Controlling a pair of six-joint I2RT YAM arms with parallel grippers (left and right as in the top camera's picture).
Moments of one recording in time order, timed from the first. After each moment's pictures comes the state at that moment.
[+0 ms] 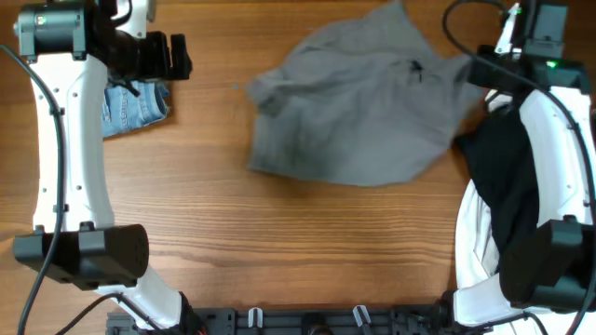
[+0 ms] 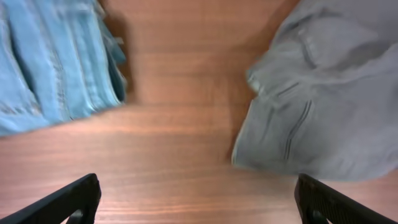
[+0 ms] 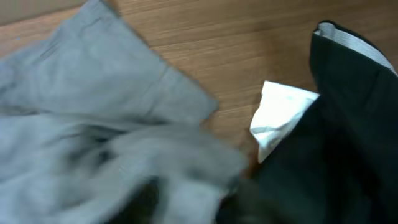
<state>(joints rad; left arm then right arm) 0.04 1.85 2.11 -1.44 0.17 -0.02 -0.14 1.70 1.53 -0.74 0.03 0.08</state>
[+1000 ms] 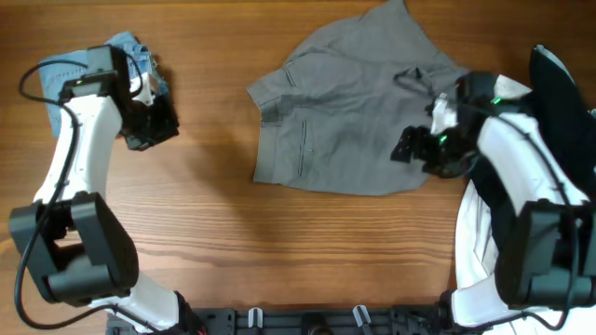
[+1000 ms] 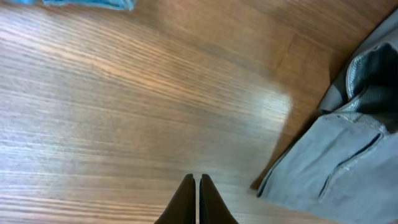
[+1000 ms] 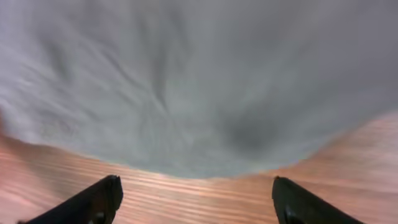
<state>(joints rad) 0.17 1.79 1.39 -1.00 0.28 -0.23 -0.03 1.71 1.10 -0.94 -0.37 0.18</state>
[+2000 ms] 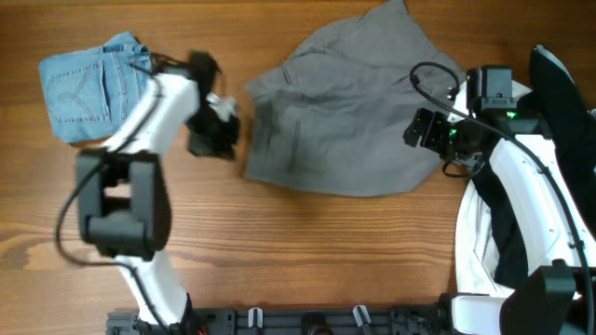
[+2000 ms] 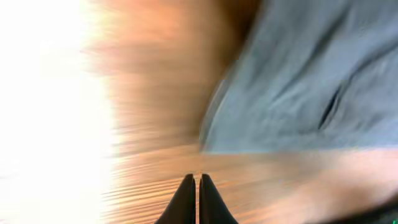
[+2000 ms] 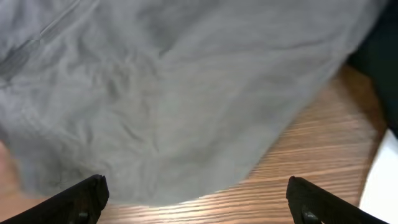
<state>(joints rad) -0.11 2.00 1.53 -1.21 0.26 -0.12 -0.02 1.50 1.15 -0.90 -0.19 0.37</state>
